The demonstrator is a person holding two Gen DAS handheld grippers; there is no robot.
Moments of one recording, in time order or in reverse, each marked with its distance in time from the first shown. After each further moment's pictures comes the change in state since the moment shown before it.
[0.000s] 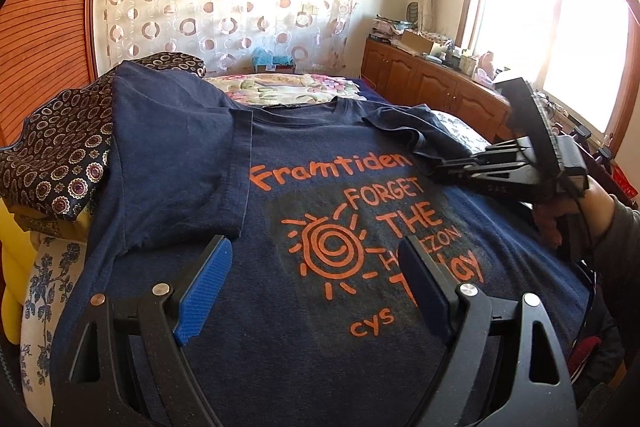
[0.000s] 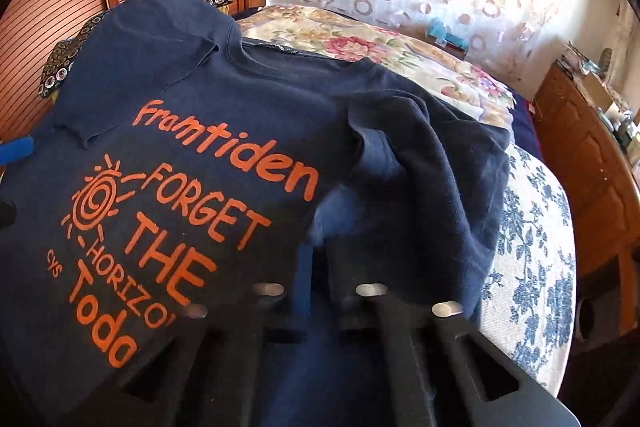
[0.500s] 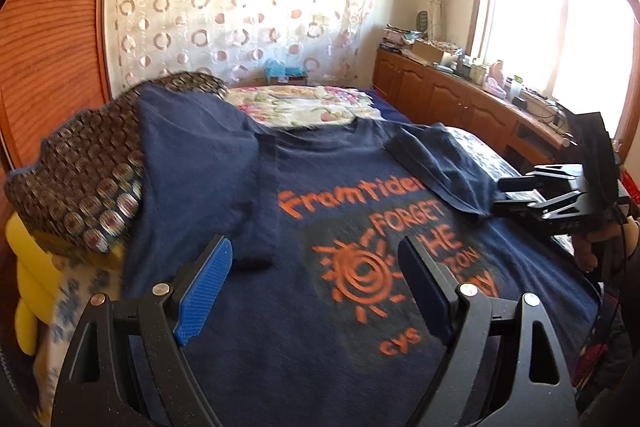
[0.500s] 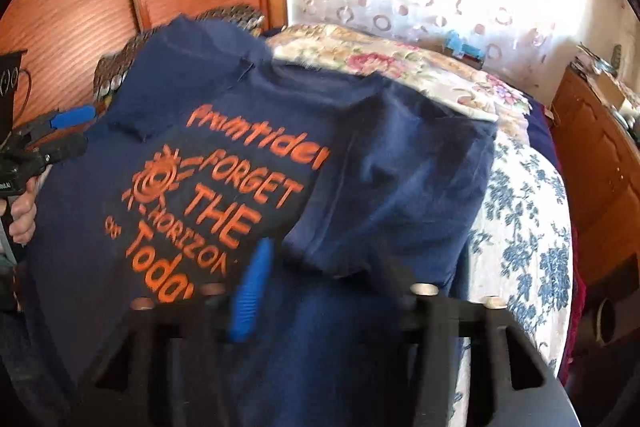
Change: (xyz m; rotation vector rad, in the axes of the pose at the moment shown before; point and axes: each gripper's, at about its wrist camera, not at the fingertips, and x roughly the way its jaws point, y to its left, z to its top) left arm -0.009 0.019 0.022 0.009 -0.039 0.053; right arm -0.035 -0.018 -0.033 0.032 -0.086 0.114
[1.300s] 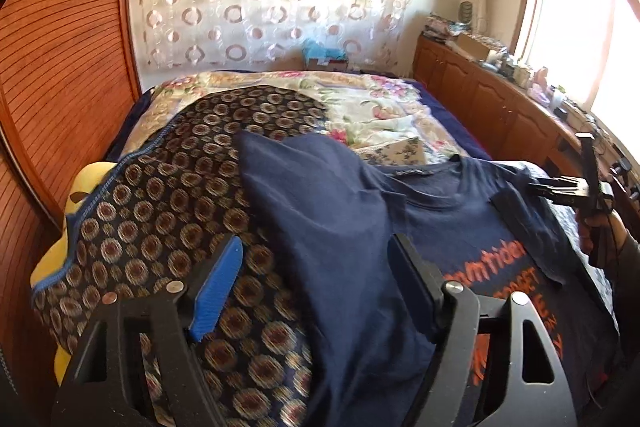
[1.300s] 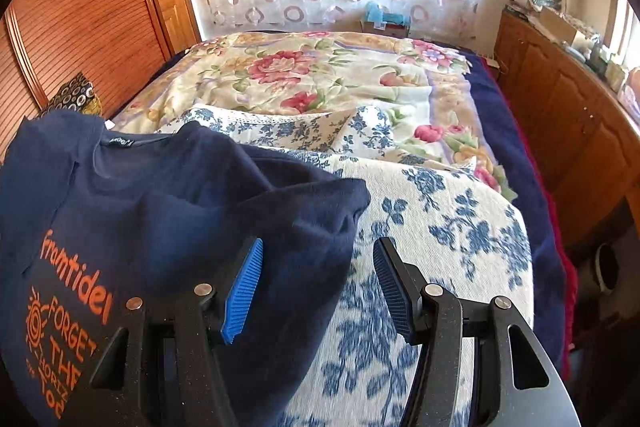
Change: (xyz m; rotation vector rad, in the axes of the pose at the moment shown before) left arm 0.068 0.119 0.090 -0.064 0.115 0.081; right arm 0.104 -0.132 0.069 0.257 0.039 -0.142
